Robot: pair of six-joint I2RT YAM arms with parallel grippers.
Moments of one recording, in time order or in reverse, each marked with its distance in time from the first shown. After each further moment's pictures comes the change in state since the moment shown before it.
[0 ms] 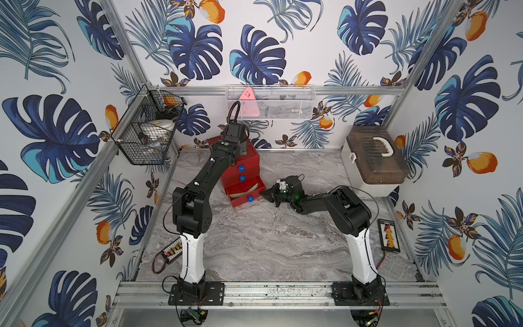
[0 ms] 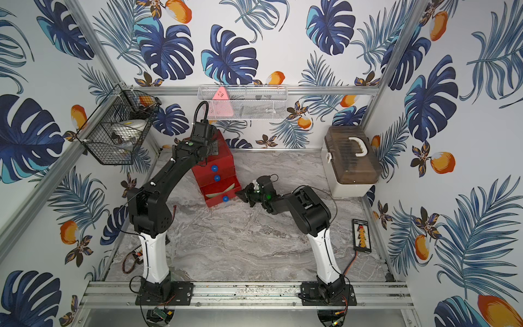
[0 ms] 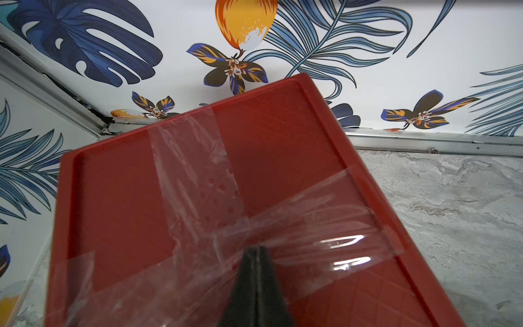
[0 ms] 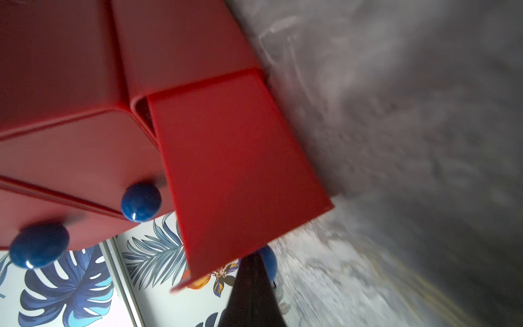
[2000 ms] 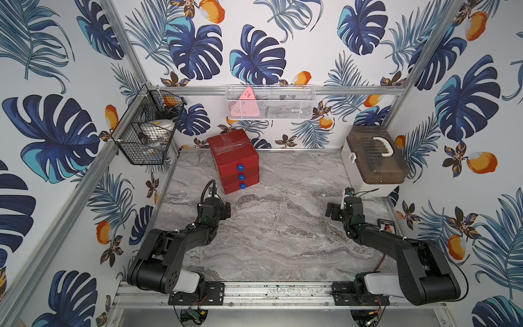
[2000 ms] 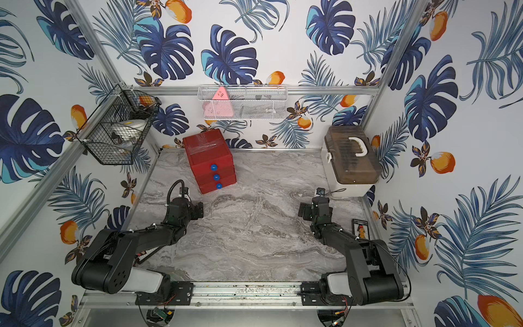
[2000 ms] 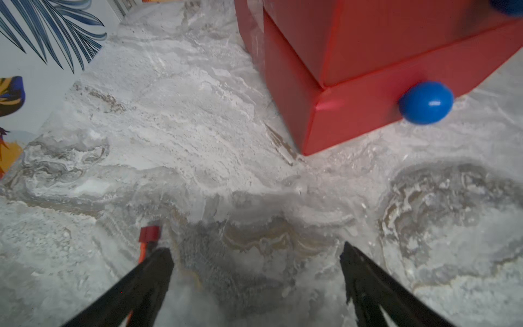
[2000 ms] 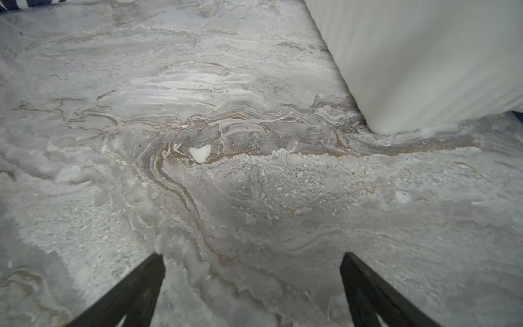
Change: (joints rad) left arm 0.084 -0.637 -1.578 1.110 0.032 0.117; right arm -0.444 -0.864 -0.866 -0.247 0.757 -1.335
